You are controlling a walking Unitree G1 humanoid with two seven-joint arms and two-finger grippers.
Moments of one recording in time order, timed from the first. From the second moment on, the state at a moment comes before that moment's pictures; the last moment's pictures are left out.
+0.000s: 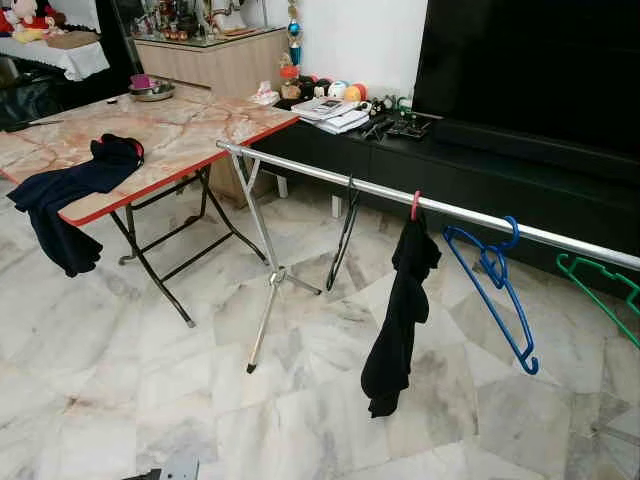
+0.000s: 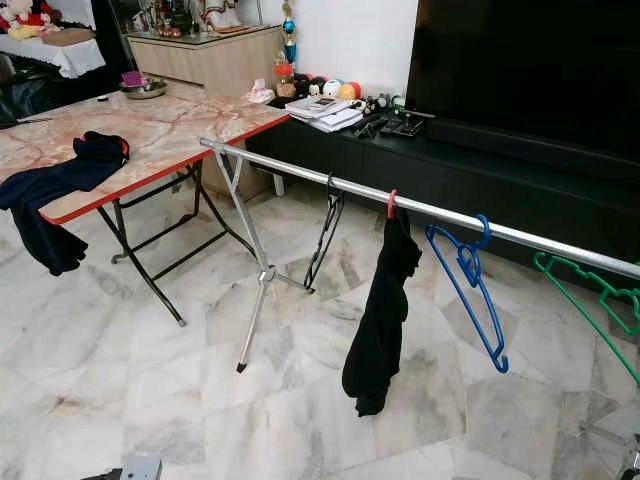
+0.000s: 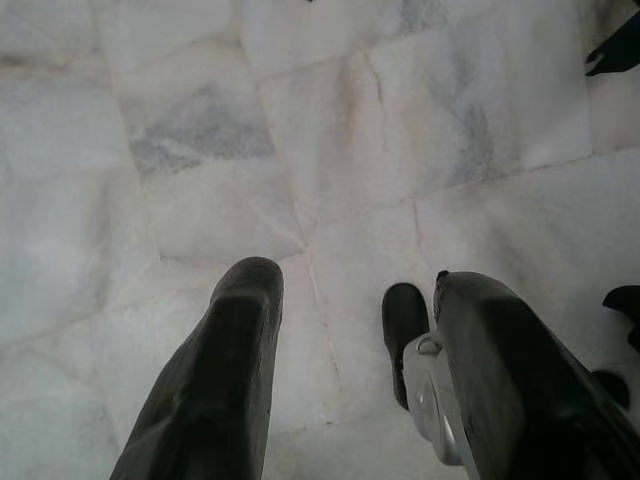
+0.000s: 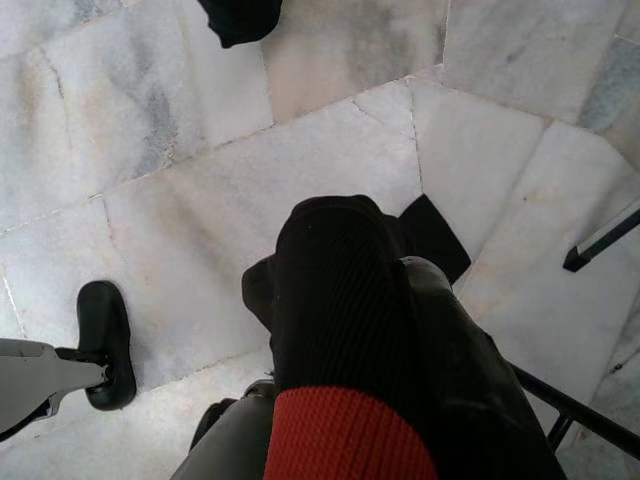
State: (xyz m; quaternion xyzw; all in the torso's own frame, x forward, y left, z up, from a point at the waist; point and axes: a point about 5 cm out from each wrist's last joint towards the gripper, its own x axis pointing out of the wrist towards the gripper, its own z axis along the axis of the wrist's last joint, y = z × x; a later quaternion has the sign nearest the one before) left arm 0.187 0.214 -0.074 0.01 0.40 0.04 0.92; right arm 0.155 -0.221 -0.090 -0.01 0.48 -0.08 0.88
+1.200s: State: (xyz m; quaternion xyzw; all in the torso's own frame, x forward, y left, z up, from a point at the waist) left arm 0.182 0.224 -0.073 0.00 0.38 0.08 0.92; right arm 0.198 -0.237 -0.036 0.09 0.18 -0.09 0.97
